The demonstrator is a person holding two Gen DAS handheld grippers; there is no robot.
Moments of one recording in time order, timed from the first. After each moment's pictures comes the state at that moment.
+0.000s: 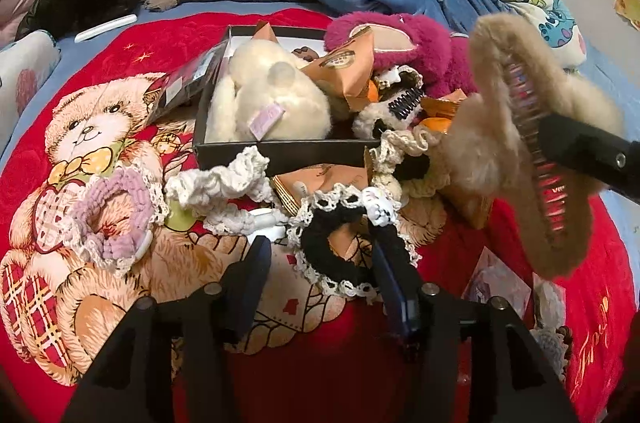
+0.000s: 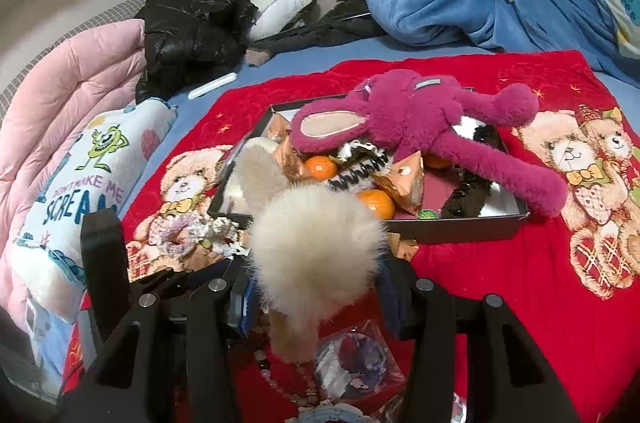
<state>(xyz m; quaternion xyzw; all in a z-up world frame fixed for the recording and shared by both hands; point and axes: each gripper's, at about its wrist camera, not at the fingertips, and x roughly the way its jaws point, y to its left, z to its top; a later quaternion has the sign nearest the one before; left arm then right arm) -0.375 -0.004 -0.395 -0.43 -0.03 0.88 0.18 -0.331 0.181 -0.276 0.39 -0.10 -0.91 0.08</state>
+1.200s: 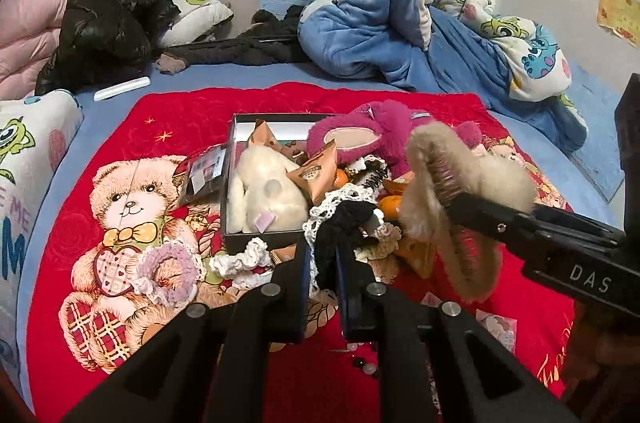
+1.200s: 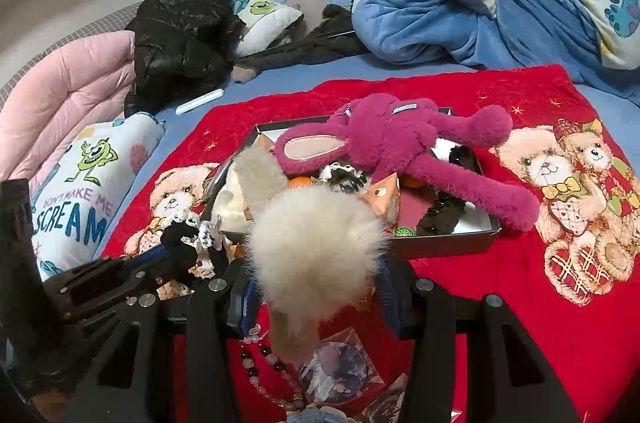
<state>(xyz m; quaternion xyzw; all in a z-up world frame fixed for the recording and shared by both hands) -0.351 -0.005 -0.307 -0.36 -0.02 0.92 0.17 -0.326 0.187 -0.260 0.36 -0.09 -0.92 0.06</state>
